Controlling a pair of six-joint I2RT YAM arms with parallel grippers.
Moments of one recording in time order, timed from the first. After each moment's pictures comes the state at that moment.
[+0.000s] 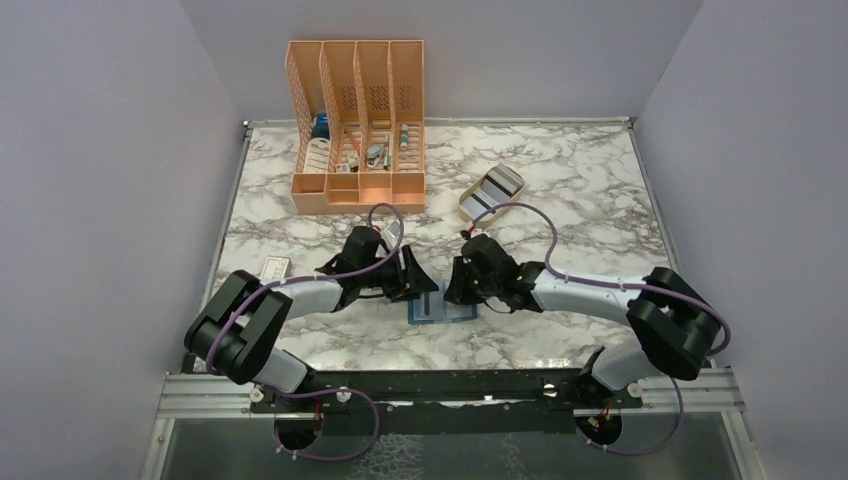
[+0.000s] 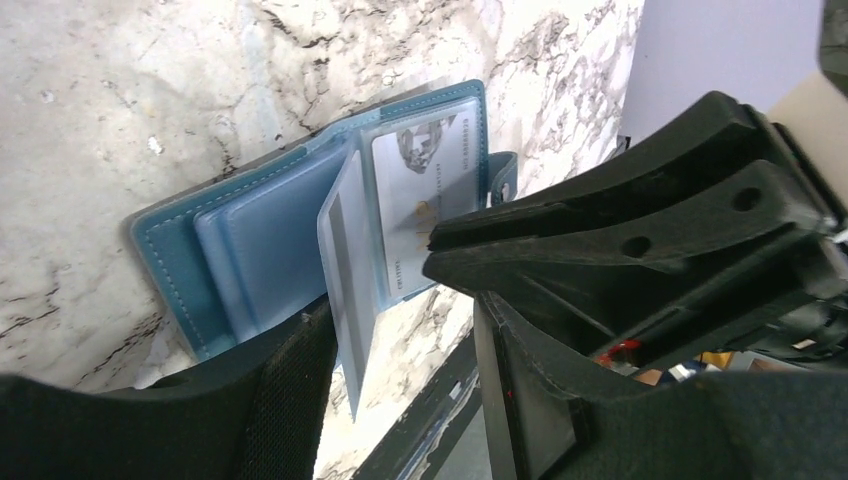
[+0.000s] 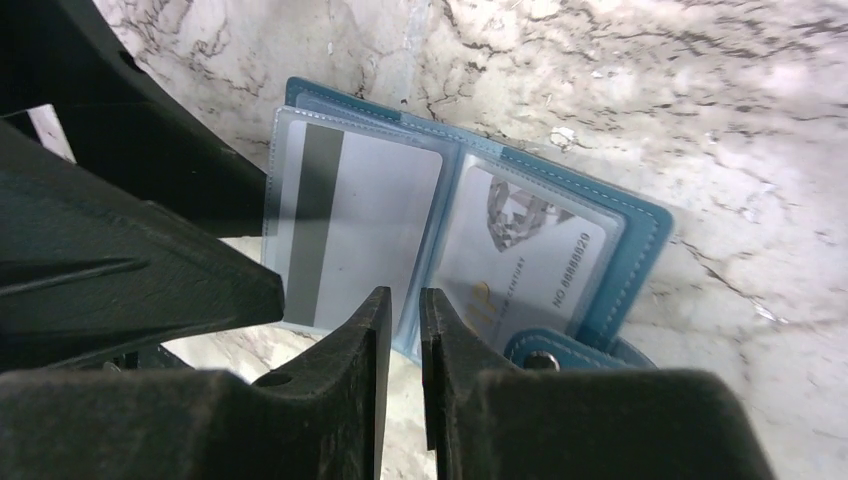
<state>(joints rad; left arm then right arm) -0.54 1.46 0.49 0.31 0.60 -0.94 0.88 1.50 0.72 -0.06 -0.01 0.72</state>
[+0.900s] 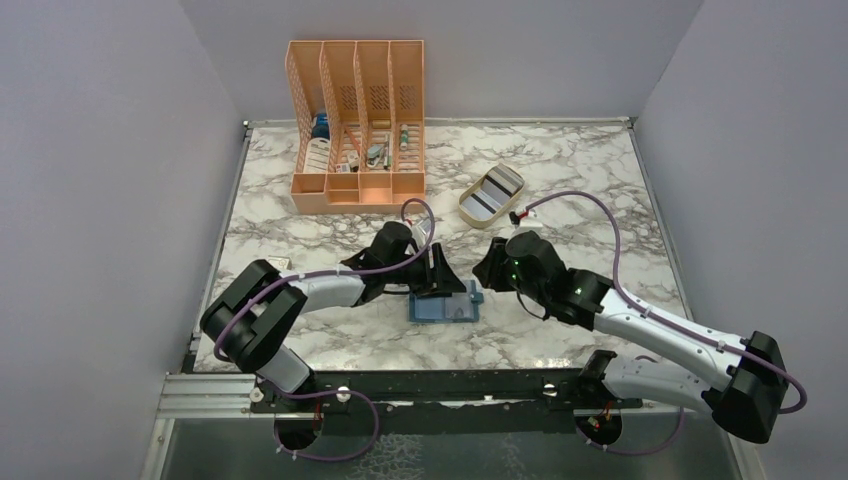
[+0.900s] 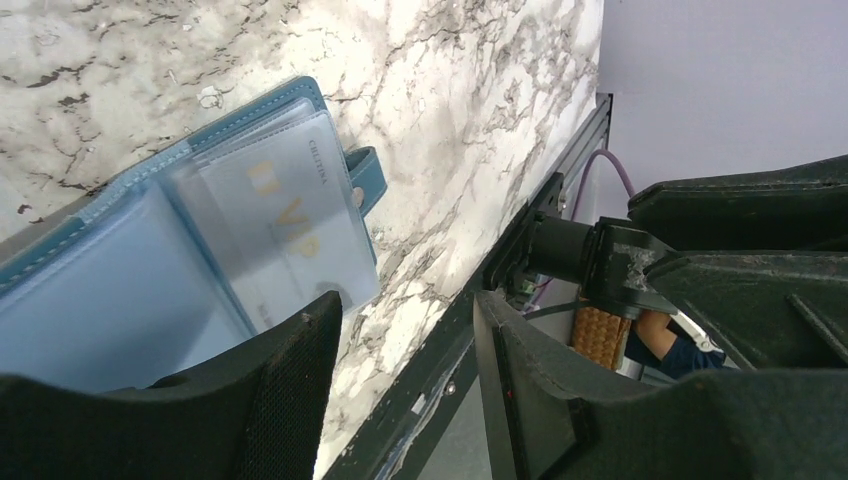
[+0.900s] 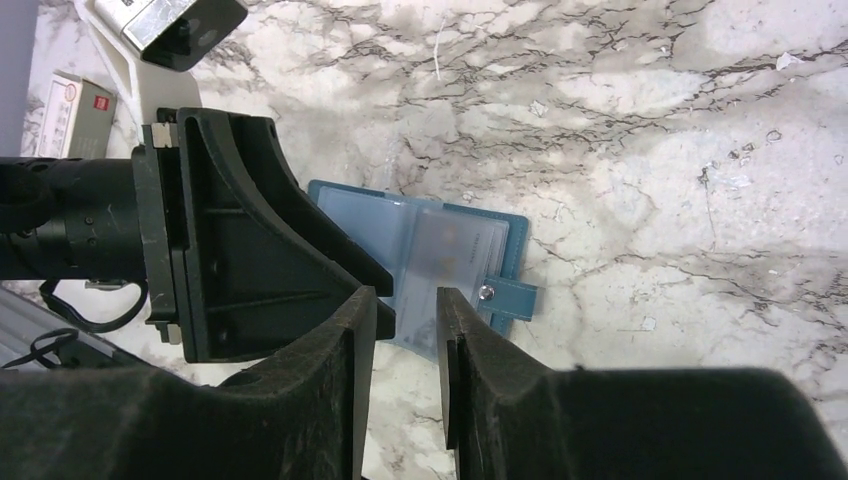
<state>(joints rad) -0.71 1.54 0.63 0.32 0.56 -0.98 0.88 1.02 0.71 -0.30 0.28 0.70</state>
